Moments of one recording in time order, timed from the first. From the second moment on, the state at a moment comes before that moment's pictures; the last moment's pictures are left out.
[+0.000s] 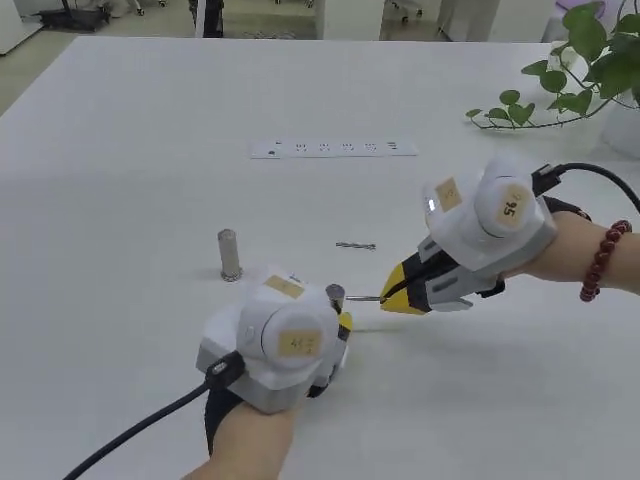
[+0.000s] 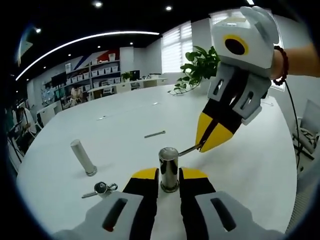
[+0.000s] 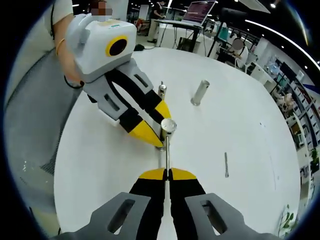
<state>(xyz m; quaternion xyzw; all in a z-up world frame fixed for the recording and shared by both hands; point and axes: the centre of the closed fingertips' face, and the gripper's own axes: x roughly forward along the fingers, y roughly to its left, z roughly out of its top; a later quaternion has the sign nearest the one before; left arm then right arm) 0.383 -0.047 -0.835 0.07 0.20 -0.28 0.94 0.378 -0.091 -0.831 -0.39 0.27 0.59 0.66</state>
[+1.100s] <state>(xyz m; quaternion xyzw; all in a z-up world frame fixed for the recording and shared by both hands) 0.381 -0.049 -0.835 0.06 0.20 -0.28 0.94 0.372 -0.070 -0.823 -0.40 0.25 0.61 0.63</state>
